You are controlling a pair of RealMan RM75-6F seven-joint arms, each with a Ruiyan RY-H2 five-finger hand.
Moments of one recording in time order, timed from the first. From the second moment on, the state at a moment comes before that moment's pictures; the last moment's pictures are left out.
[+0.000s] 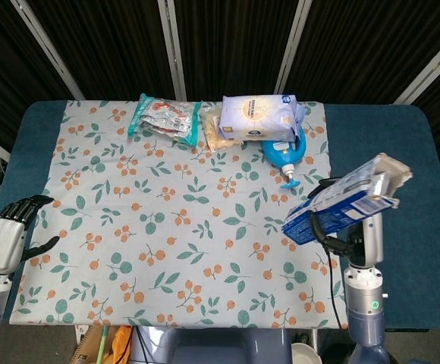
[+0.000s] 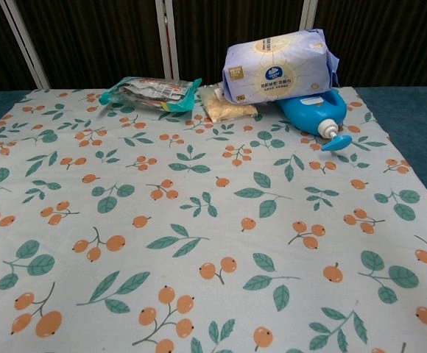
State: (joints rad) left arm -0.24 -1.34 -0.07 -1.33 1.58 1.62 -0.10; right arm 0.37 -1.43 0.32 -1.92 -1.62 1.61 0.50
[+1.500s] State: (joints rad) left arm -0.20 -1.28 -0.03 -1.40 1.65 1.63 -0.09; right arm 0.34 -1.31 -0.02 -1.90 -1.34 1.22 -0.63
